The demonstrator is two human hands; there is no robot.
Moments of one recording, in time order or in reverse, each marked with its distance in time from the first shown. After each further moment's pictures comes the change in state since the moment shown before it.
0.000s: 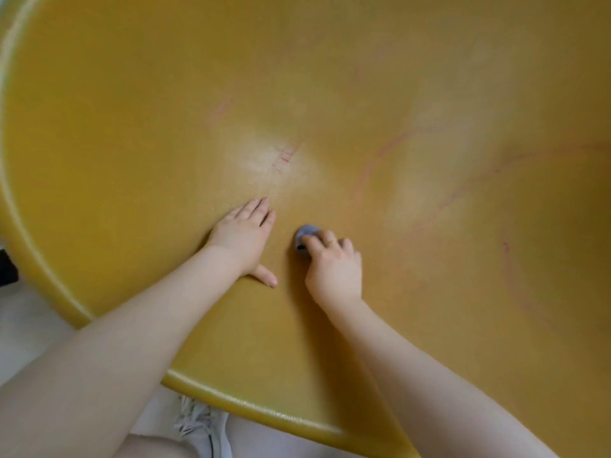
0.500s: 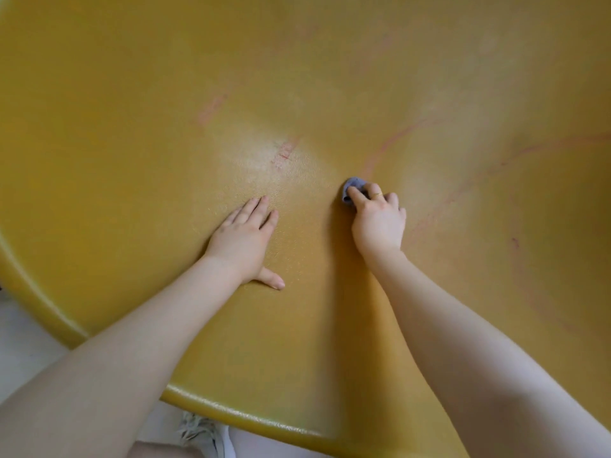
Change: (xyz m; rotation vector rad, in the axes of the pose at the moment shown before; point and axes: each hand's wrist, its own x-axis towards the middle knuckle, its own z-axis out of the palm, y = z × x) left_hand 0.002 0.002 0.008 -0.118 0.053 -0.004; right_hand 0.068 0.060 -0.014 -0.175 -0.034 0.170
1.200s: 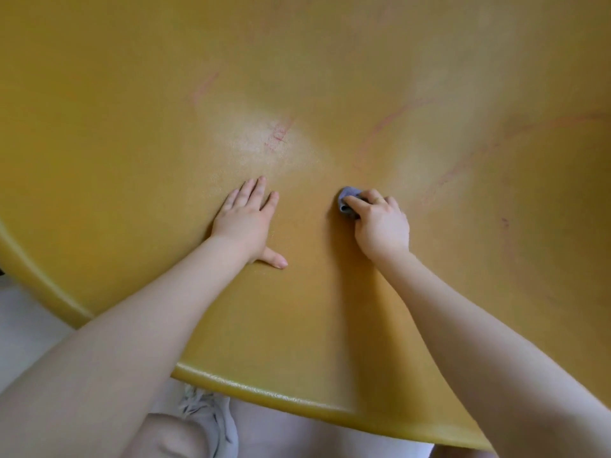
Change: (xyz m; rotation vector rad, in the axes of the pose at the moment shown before) left_hand 0.006 0.010 0.001 -0.016 -0.023 -0.052; right_hand -0.033 0.020 0.000 0.066 -0.068 -0.108
